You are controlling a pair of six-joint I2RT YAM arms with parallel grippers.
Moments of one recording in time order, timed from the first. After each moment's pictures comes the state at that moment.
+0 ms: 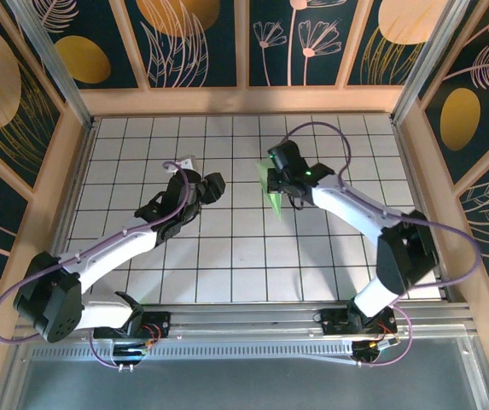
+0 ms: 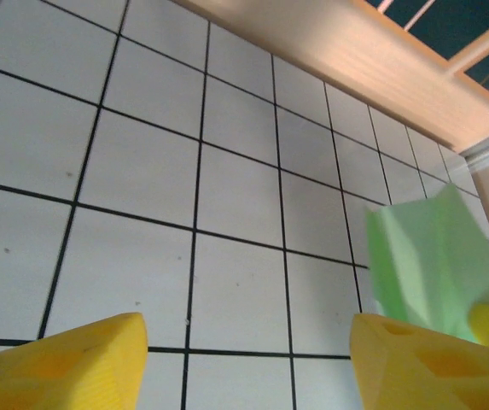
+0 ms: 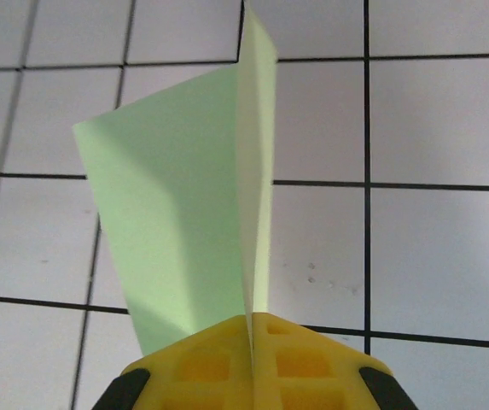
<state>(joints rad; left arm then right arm) -0.65 1.29 0.82 -0.03 -0.25 -0.82 0.61 1.55 1.21 -0.52 0.18 0.47</state>
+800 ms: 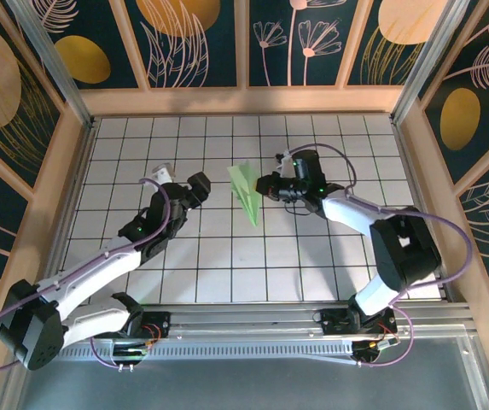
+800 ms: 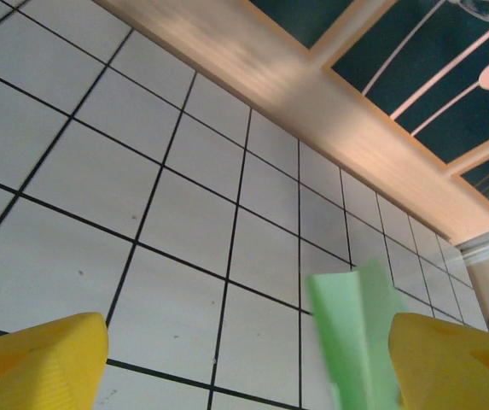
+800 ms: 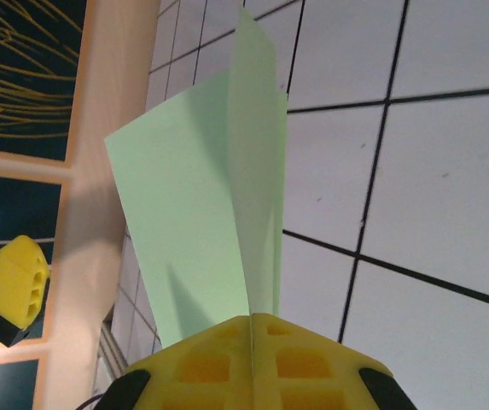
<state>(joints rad) -0.65 1.09 0.66 0.03 -0.43 -0.90 0.49 1.63 0.92 0.13 -0.61 0.78</state>
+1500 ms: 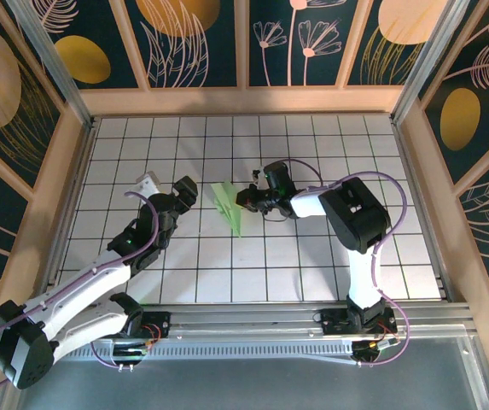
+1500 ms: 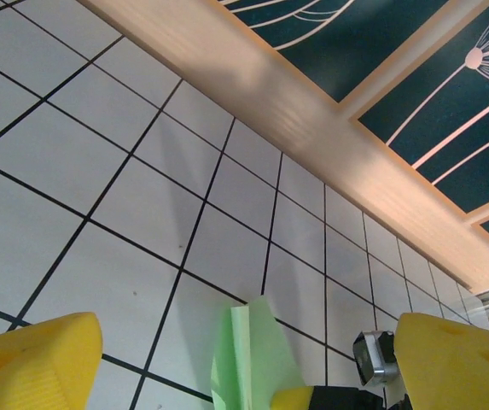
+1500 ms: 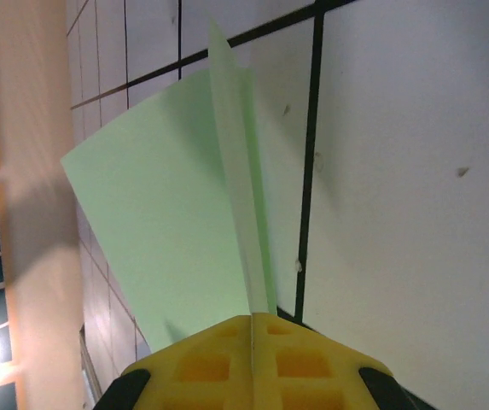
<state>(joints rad) -0.65 0.96 0.58 0.01 -0.54 -0.91 0.58 2.02 1.02 0.34 -0.58 0.89</state>
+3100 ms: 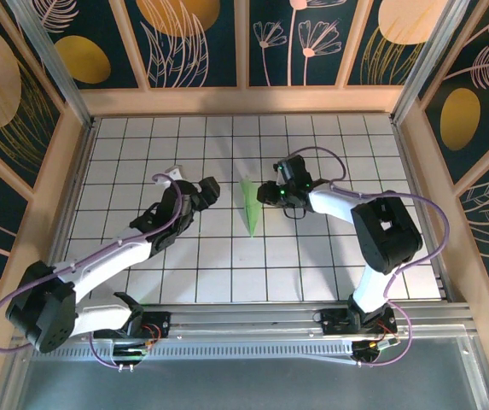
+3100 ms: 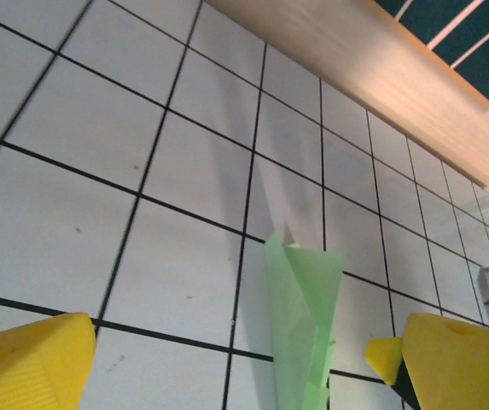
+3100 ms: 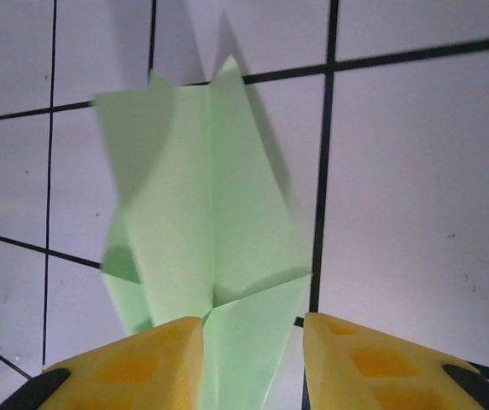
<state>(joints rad) -0.65 1.21 0.69 0.00 -0.35 -0.89 0.53 1.76 1.04 -0.17 -0.25 0.58</state>
